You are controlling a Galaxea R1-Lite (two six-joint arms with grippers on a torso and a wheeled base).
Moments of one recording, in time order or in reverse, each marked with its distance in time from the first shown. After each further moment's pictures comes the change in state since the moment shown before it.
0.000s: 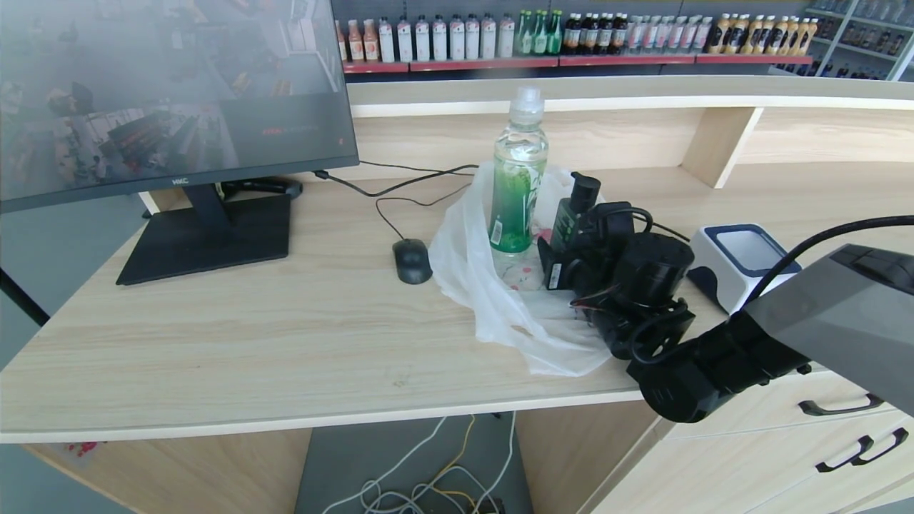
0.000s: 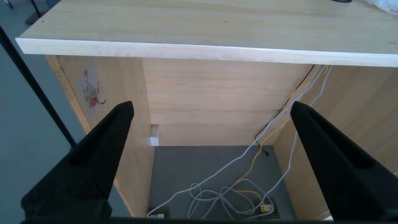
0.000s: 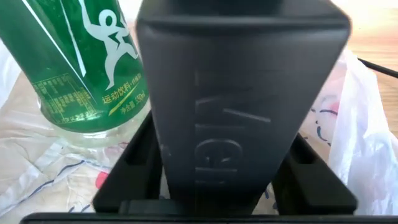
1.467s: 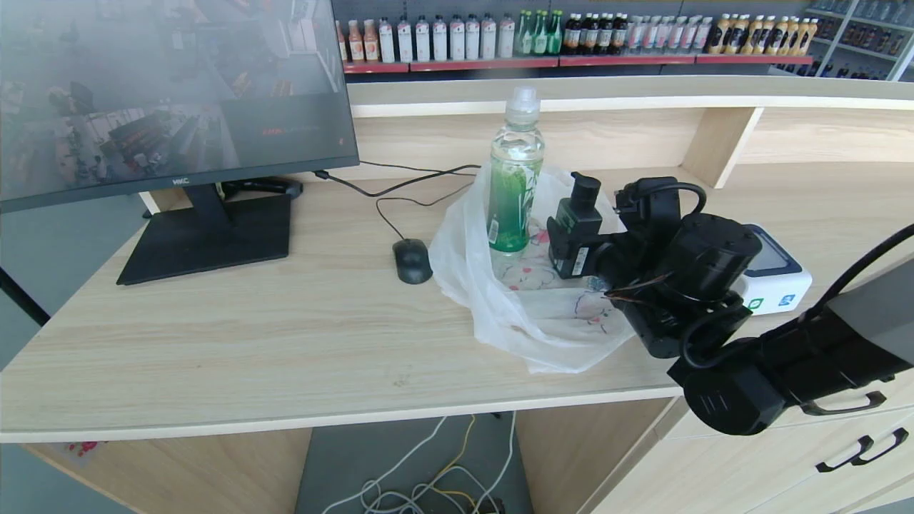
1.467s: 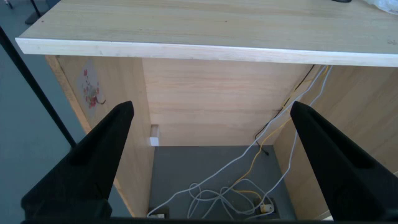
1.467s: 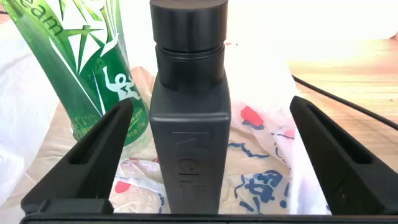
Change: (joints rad) left arm 0.000 0.000 0.000 0.000 0.000 0.000; right arm 0.009 -0.161 0.120 -0.034 -0.003 -0.018
